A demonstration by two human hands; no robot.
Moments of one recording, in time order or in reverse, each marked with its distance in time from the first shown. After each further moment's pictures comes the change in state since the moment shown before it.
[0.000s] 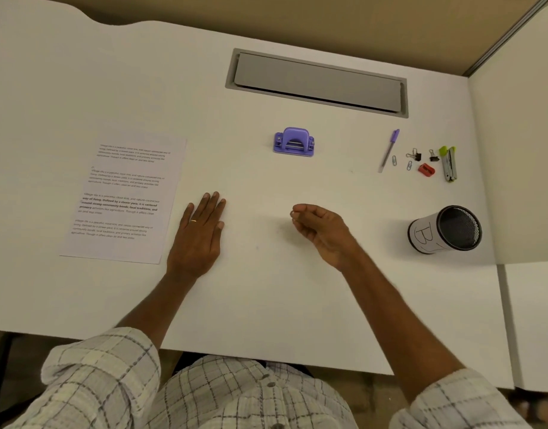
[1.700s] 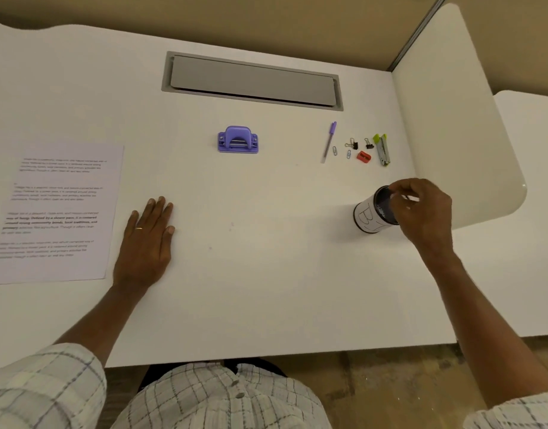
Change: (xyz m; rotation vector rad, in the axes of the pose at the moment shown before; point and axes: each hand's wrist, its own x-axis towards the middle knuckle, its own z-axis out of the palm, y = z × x) left_hand 0.001 -0.005 0.005 0.040 0.023 0.017; right_hand -0.094 -0.112 -0.179 -1.217 0.726 -0.691
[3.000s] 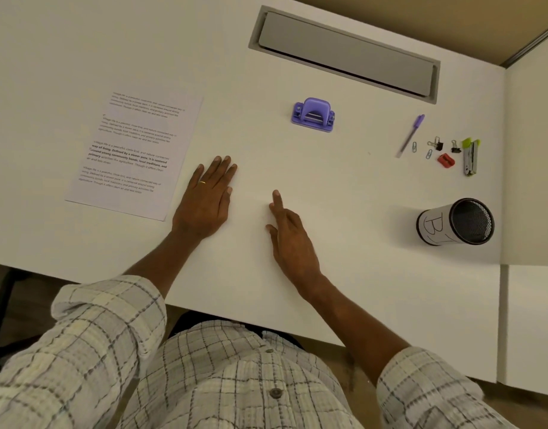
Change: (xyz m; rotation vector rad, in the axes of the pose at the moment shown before) left_hand -0.001 0.014 -0.015 -0.014 0.004 -0.014; right_hand -0.155 -0.136 0.218 0.093 -0.476 -0.527
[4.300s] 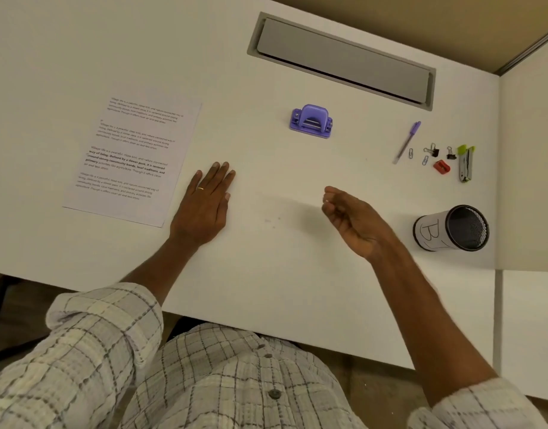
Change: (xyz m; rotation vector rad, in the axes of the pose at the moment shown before) left_hand -0.001 -0.002 0.001 -0.003 -0.017 -0.003; right_hand 0.050 0.044 -0.123 1.504 0.036 0.926
